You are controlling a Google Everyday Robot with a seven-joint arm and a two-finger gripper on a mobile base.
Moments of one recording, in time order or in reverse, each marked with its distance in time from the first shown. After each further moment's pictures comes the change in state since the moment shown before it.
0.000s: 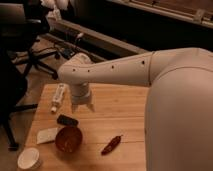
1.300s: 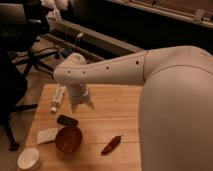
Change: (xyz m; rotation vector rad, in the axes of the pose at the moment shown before) arm -0.011 0.006 -0.001 0.105 -0.050 -0.226
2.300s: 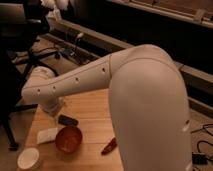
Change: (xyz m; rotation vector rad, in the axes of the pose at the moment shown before) arm -0.012 0.126 0.010 -0.013 -0.151 -0.912
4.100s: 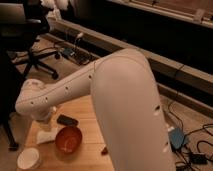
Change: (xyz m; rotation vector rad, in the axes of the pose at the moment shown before) arm -0.054 0.045 0.040 0.012 -0.111 -0.426
